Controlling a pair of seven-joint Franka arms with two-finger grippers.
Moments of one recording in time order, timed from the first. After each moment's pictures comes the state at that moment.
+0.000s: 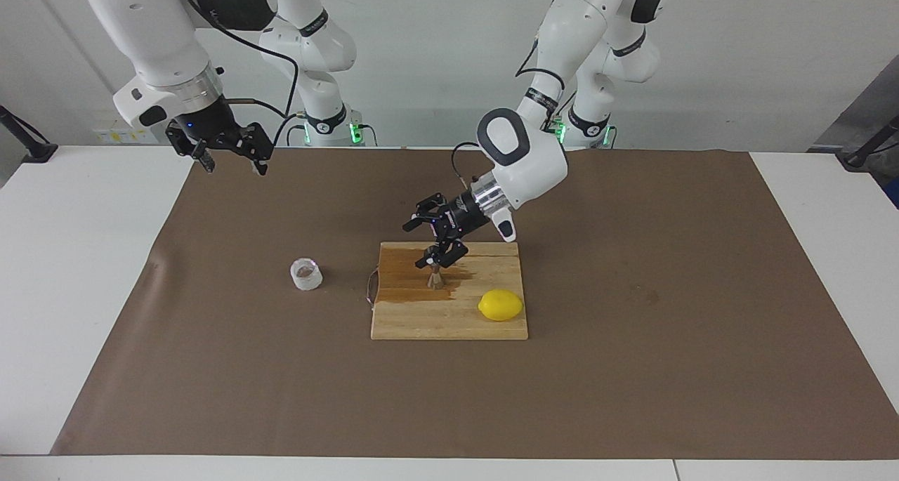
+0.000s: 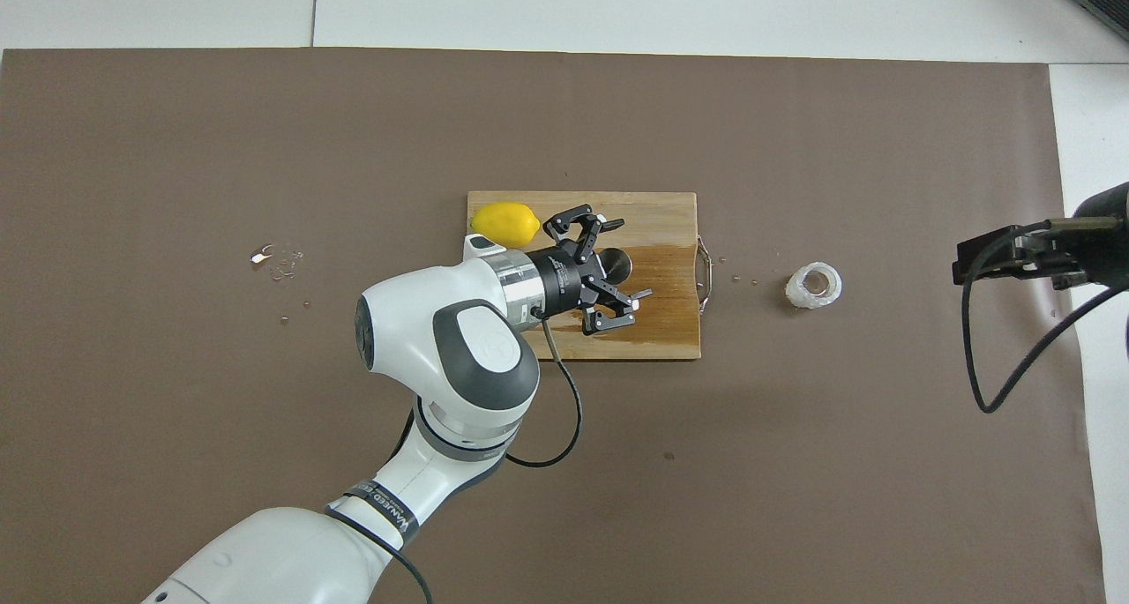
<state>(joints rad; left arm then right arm) -0.58 0.34 -0.15 -1.81 -1.58 2.62 -1.16 -0.10 -0.02 0.09 -1.63 -0.01 1.56 0.07</state>
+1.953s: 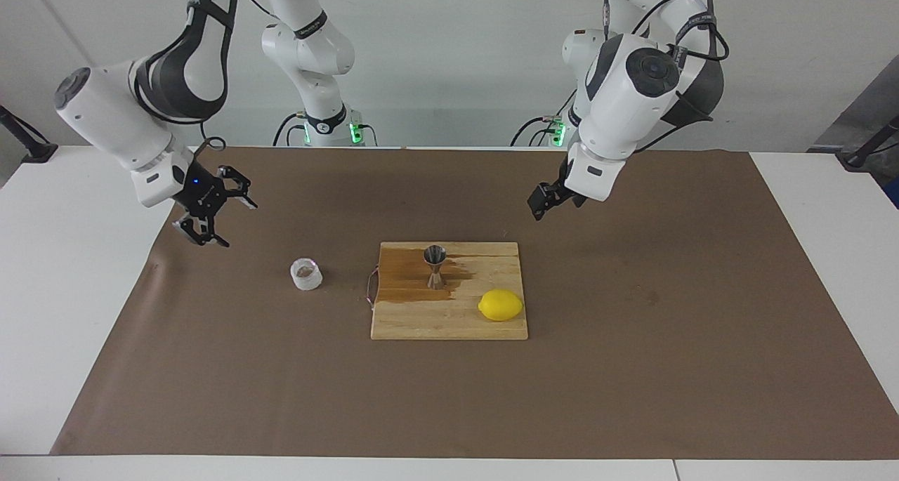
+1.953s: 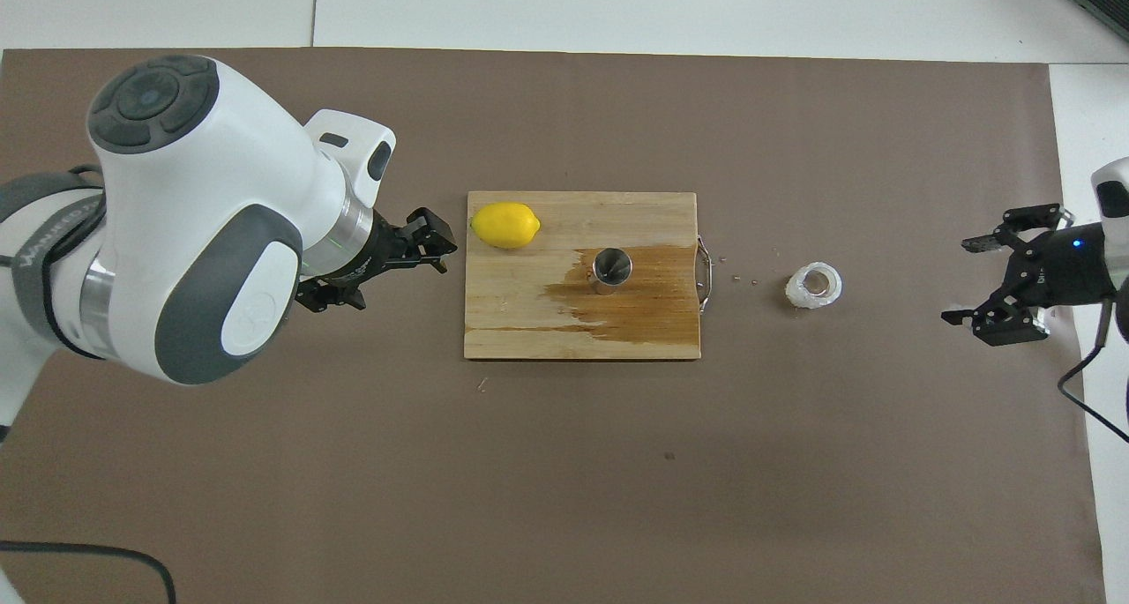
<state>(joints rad) -0.30 0.13 -0.12 -1.65 -0.10 1.74 -0.70 -0.32 0.07 0.09 -1.98 0.42 1.97 -1.63</state>
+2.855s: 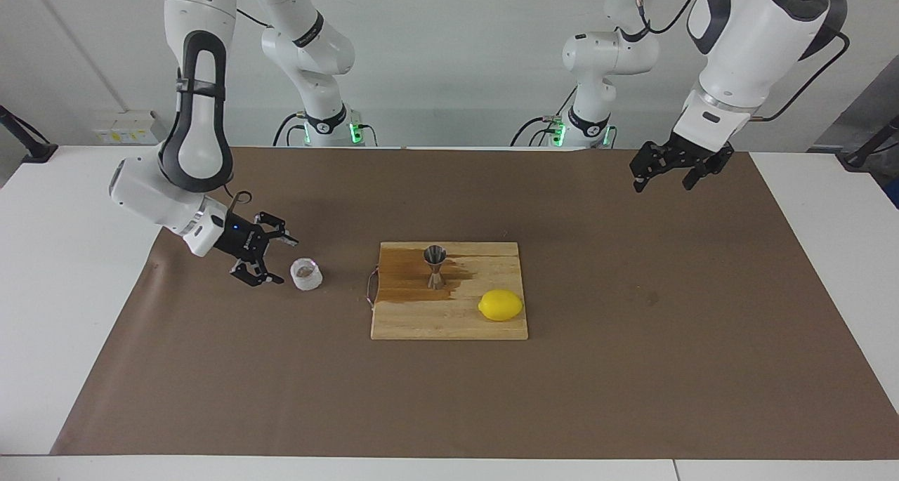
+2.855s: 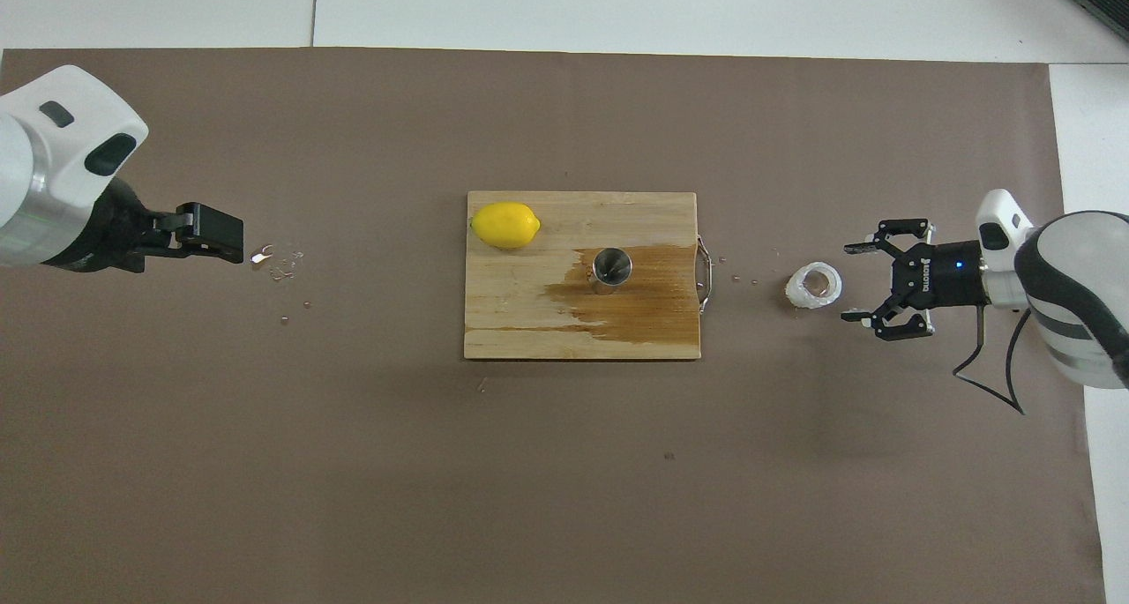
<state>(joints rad) -0.04 0.00 -0.11 -1.64 -0.04 1.62 -0.17 -0.31 0.30 0.10 -2.05 0.82 2.05 -2.12</state>
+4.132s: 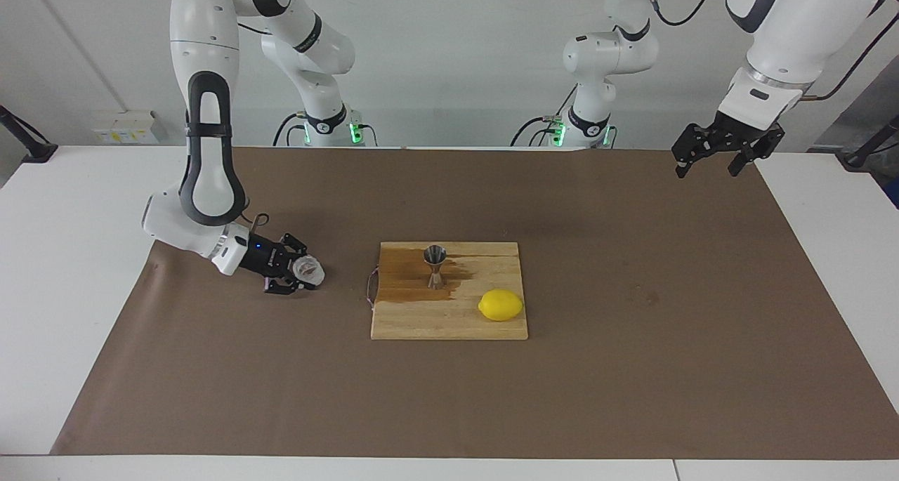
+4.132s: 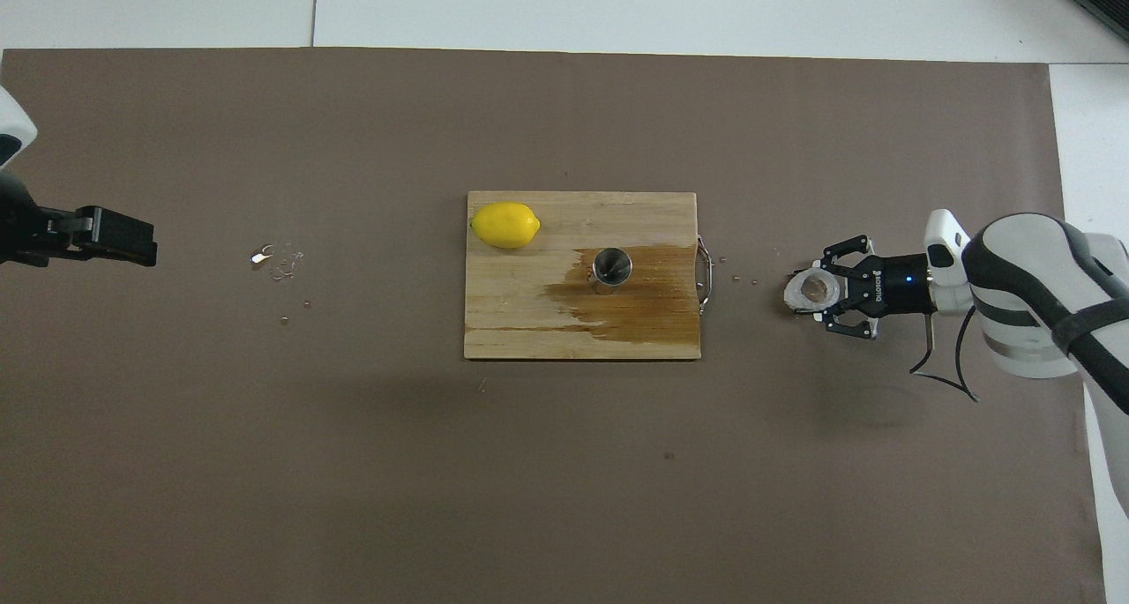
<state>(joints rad) 0.03 -0.02 -0.11 -1.58 0.02 1.57 -0.05 -0.27 0.39 0.11 -2.03 0.90 2.07 -2.18</state>
